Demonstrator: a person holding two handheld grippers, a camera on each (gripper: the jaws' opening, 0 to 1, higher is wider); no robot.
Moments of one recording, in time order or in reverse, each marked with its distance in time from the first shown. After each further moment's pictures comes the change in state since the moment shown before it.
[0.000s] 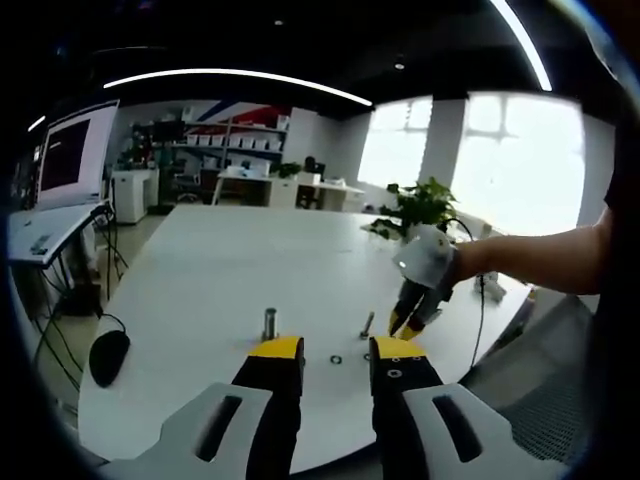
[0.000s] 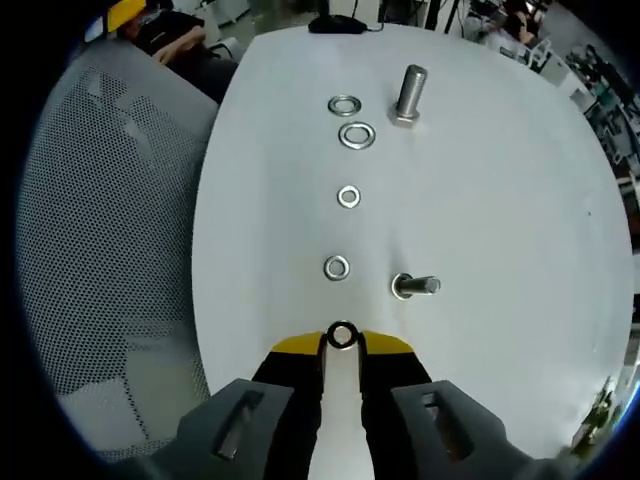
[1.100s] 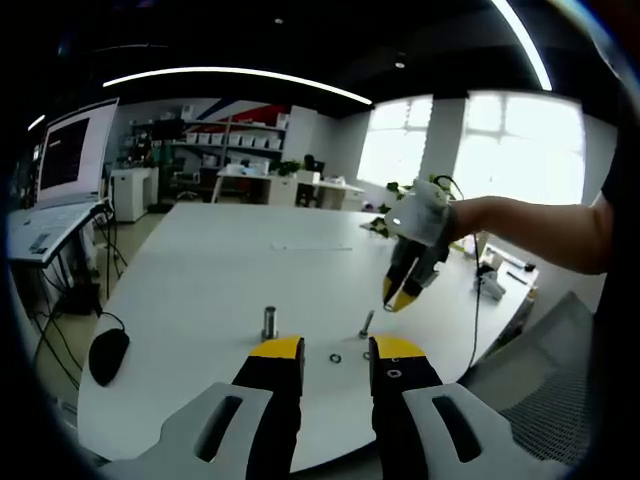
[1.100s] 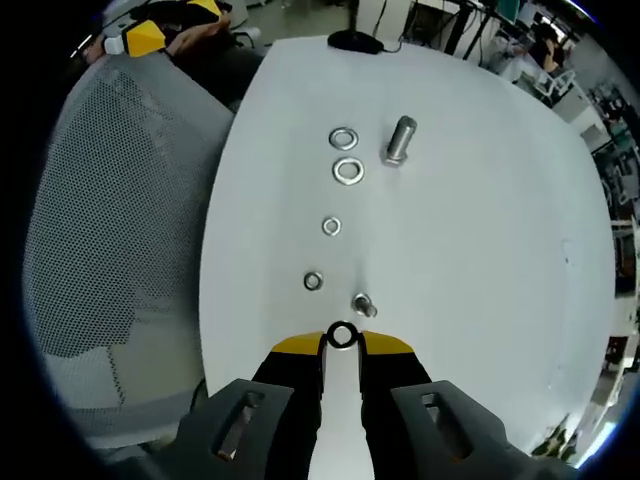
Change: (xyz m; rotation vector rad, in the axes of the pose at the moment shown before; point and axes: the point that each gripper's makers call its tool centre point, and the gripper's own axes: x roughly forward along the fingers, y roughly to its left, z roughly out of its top) left arm 0.001 0.001 0.000 -0.006 0.002 0.004; right arm -0.043 -0.024 0.030 -0.157 0.040 -0.008
